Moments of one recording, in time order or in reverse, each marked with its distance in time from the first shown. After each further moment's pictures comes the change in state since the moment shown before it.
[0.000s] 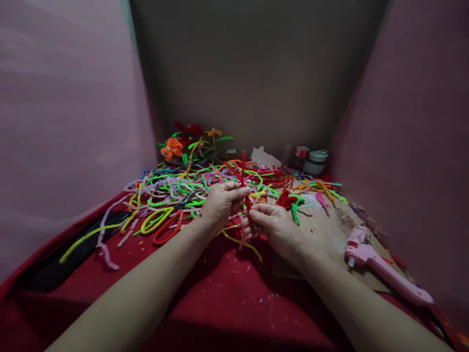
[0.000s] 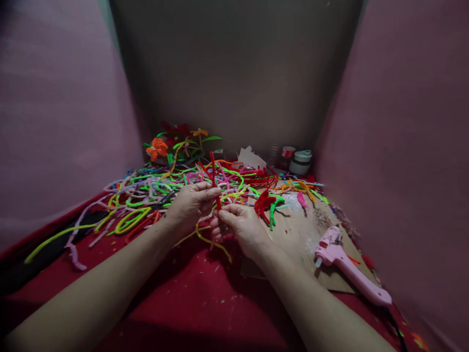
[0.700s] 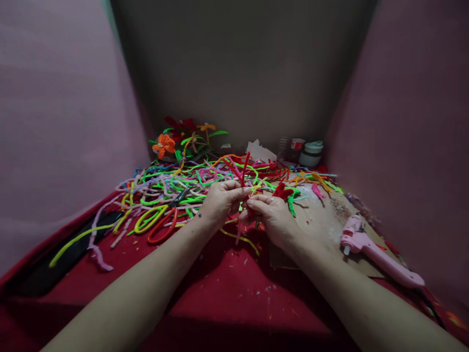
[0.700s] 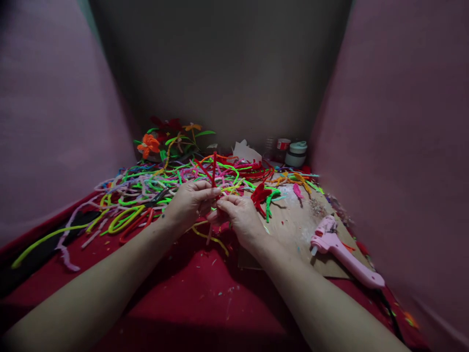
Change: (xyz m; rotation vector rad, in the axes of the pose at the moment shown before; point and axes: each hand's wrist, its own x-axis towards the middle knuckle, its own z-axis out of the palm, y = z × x) left_hand 0.002 -0.009 0.004 0.123 -0.045 0.033; right_hand 0.004 -0.001 0.001 -0.053 0.135 -0.096
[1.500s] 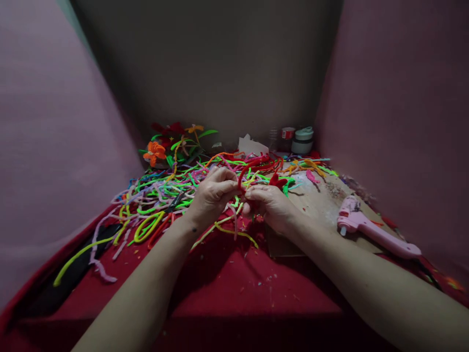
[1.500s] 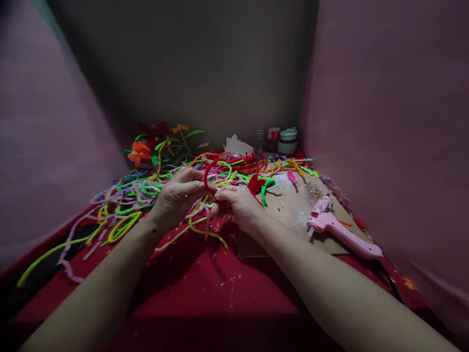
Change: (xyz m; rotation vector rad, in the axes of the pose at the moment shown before) left_hand -0.001 0.019 -0.014 1.068 -0.139 0.831; right_hand 0.003 -0.006 -0.010 0.041 -0.030 -0.040
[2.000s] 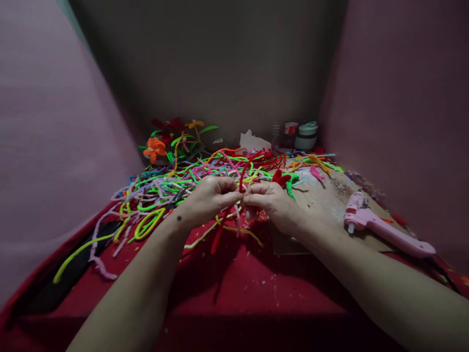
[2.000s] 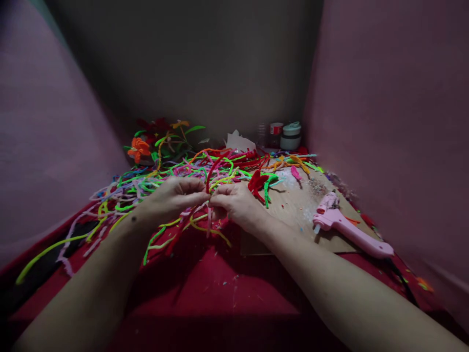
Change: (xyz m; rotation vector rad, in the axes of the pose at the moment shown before) left_hand 0.000 0.013 -0.012 -0.381 -0.280 -0.536; right_hand -0.007 -0.004 0.003 -0.381 -0.097 -0.095
